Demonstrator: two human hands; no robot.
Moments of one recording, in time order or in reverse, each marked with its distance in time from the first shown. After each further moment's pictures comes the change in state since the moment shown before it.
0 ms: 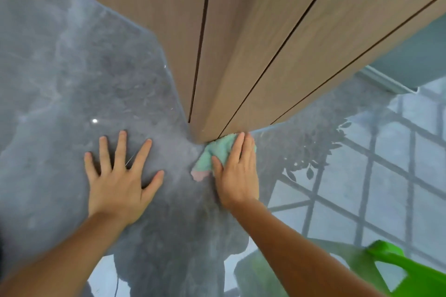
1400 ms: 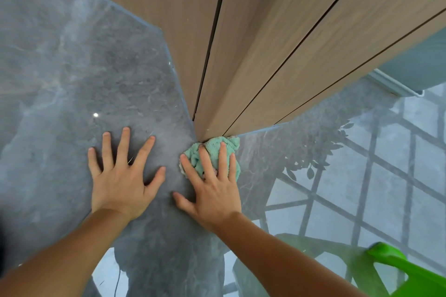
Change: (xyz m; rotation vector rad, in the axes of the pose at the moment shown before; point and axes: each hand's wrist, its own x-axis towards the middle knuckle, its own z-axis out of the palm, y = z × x) left_hand 0.004 -0.007 0.001 -0.057 0.030 -0.038; right_hand -0.032 -0.034 0.019 -0.330 -0.186 -0.422
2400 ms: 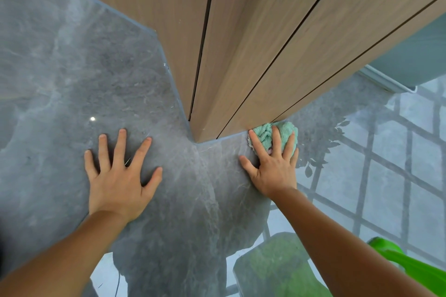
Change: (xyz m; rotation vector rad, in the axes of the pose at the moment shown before) left_hand -0.002 0.004 0.000 -0.008 0.000 0.000; right_hand -0.003 0.132 -0.015 0.038 -0.015 0.436
